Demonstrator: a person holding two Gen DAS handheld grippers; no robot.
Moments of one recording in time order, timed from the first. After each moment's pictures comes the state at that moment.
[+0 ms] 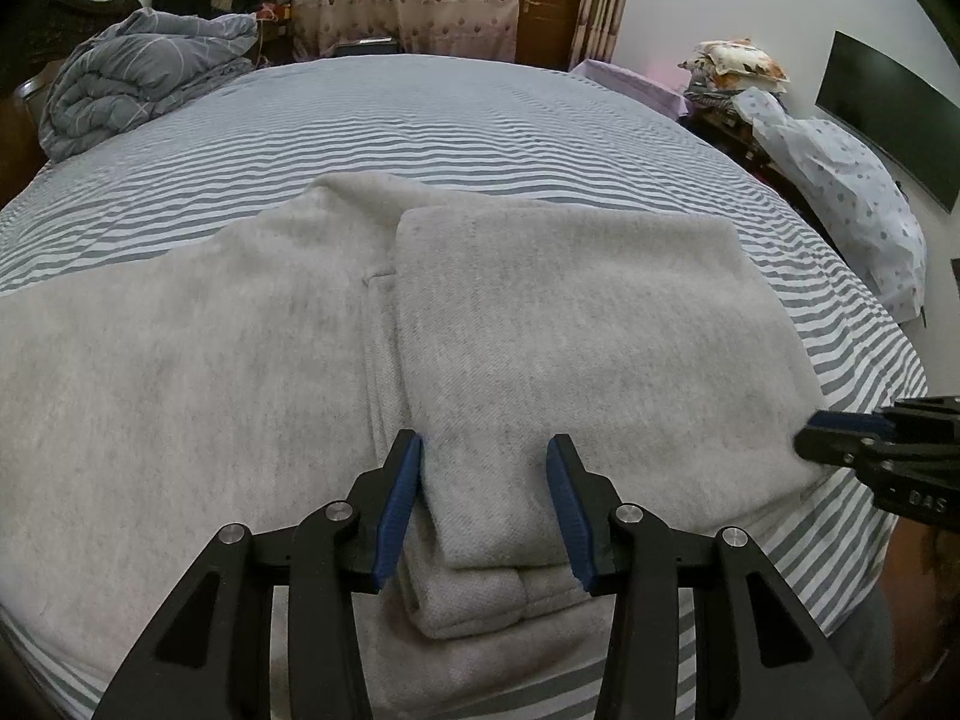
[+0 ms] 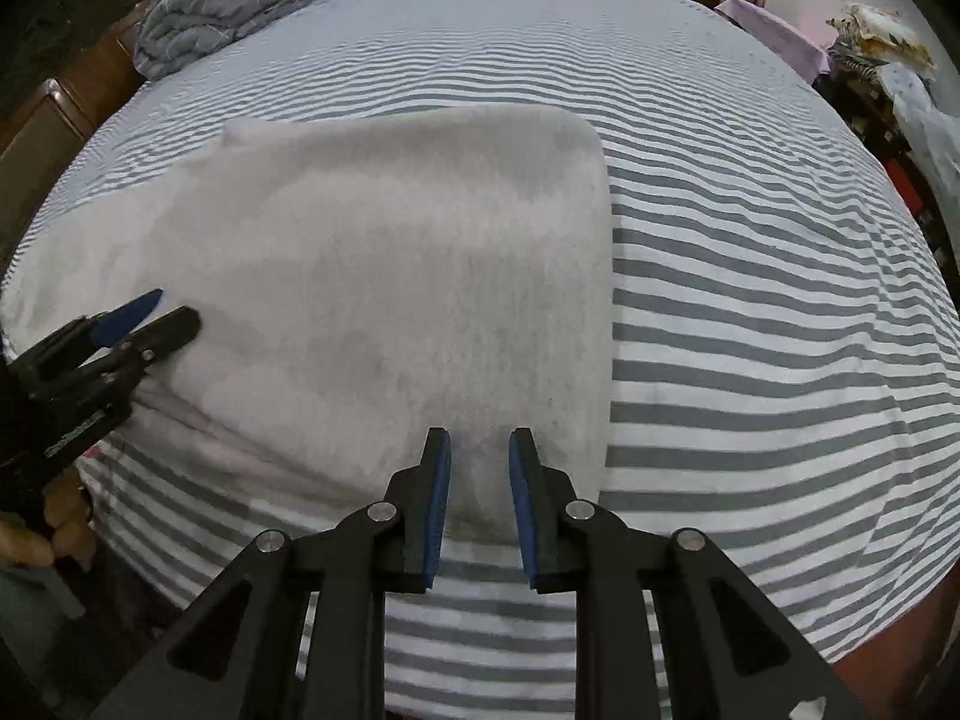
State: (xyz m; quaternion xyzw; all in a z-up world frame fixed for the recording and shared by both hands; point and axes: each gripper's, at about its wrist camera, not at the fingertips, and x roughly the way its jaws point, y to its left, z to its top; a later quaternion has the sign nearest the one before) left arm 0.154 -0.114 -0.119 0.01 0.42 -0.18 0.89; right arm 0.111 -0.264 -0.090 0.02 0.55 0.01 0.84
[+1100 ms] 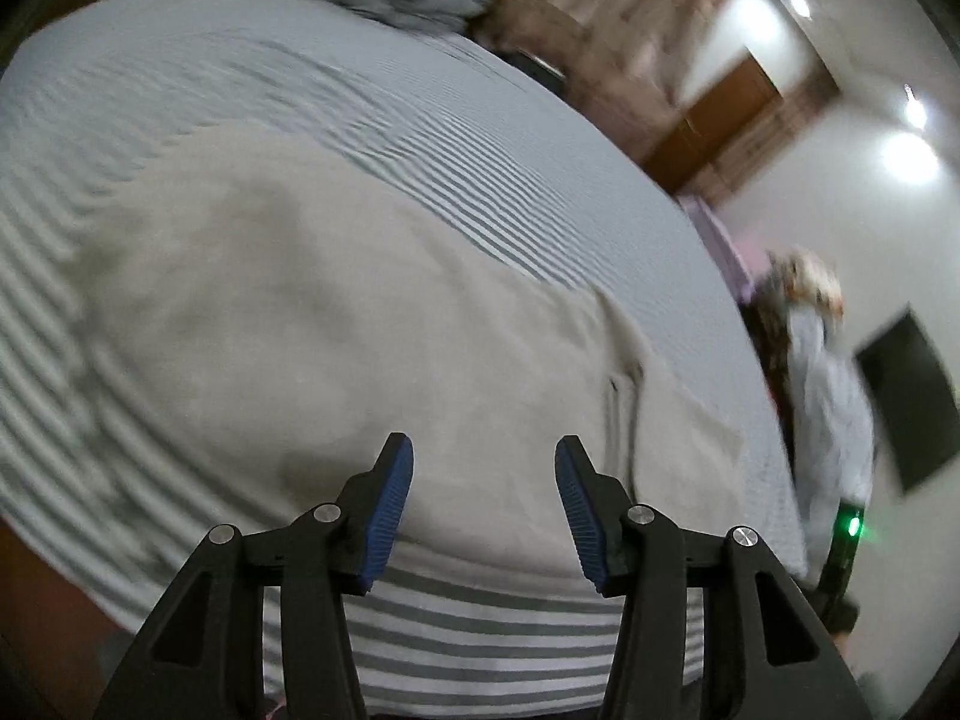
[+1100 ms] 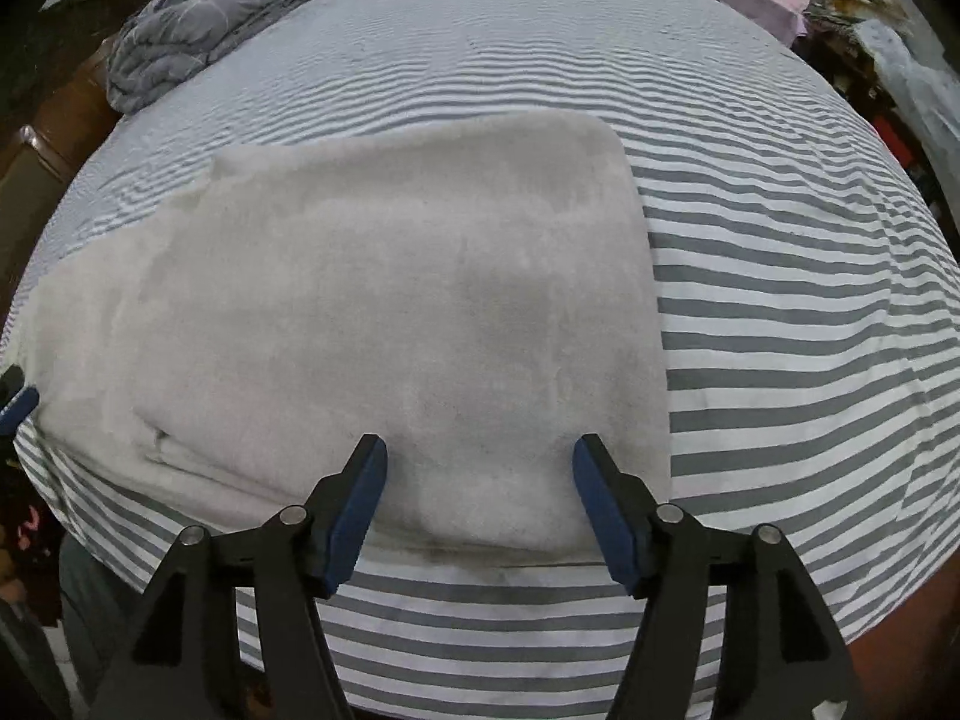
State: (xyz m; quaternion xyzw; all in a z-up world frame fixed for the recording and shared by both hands) left arm 0.120 0.124 -0.072 -0.29 0.42 -0.08 0.85; right arm 0.133 -0.245 -0.084 0.07 0.55 -0.01 0.83
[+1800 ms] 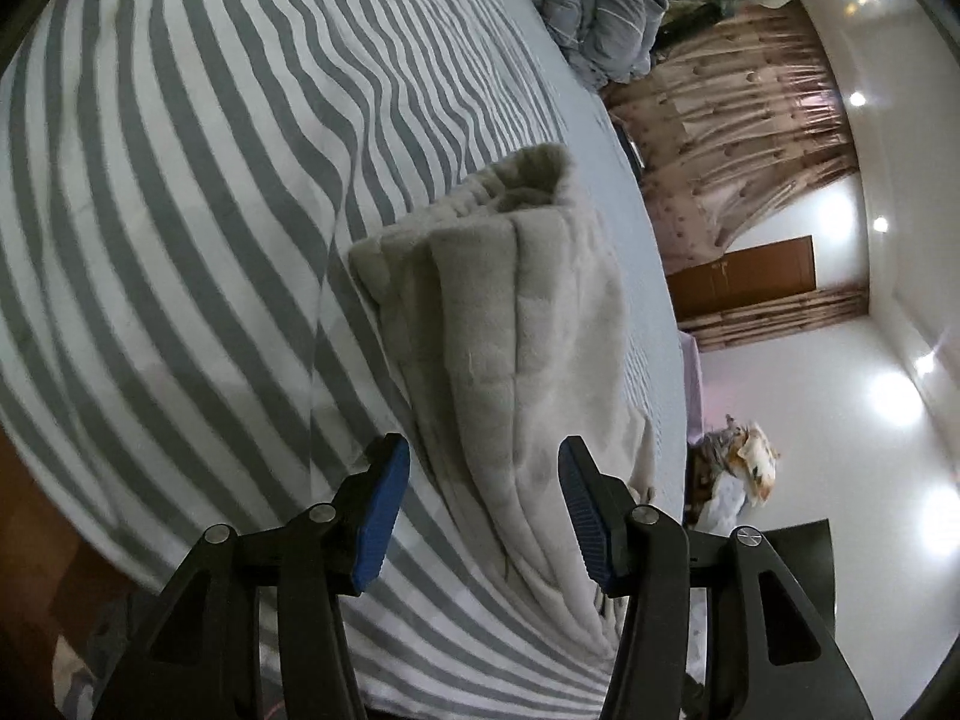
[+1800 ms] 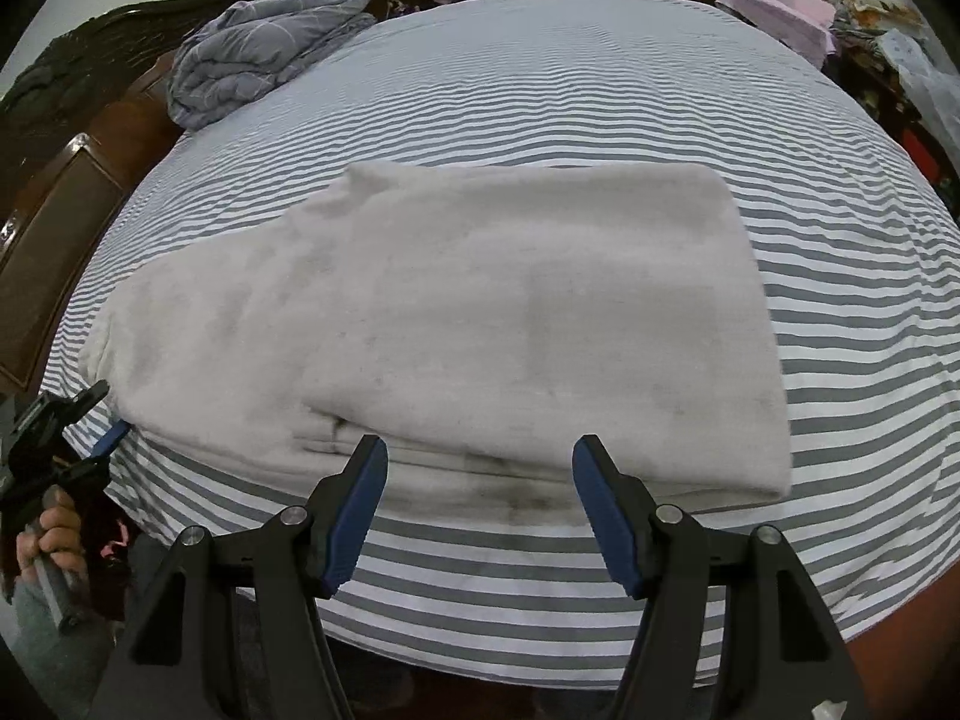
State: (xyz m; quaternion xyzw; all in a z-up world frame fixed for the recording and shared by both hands) left arm 0.105 0.245 -0.144 -0.52 0.39 -0.05 0.76; right arm 0.110 -0.178 -0.051 0.09 0.52 0.04 0.85
